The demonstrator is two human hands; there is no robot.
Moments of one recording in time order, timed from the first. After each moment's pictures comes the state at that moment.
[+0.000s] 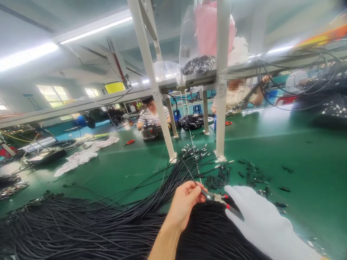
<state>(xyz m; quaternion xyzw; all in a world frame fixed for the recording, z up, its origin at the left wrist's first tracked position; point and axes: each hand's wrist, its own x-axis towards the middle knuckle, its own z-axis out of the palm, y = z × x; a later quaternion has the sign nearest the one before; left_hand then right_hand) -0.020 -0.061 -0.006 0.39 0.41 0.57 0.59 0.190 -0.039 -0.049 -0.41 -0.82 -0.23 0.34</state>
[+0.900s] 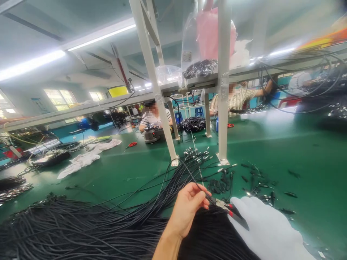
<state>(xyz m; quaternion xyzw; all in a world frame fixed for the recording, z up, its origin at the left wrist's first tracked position) -0.015 -0.066 0.000 0.42 0.40 0.58 0.57 0.188 -0.043 -0.056 -0.42 -0.82 -0.23 0.31</state>
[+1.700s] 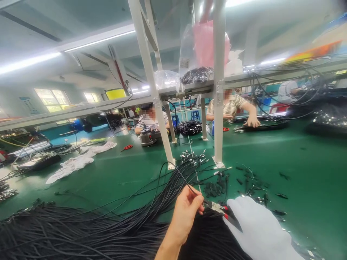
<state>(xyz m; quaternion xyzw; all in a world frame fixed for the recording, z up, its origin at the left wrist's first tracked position) -0.013 -0.061 -0.009 0.47 0.44 0.59 0.49 0.180 -0.045 -0.051 -0.41 -0.80 -0.28 0.34</state>
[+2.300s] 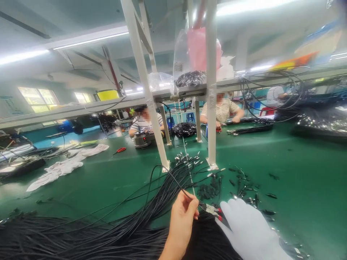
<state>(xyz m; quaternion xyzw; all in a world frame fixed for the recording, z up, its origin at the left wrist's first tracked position) -0.002 -0.059 -0.020 0.45 0.46 0.62 0.45 0.185 -0.039 -0.069 -0.43 -0.79 -0.36 0.26</state>
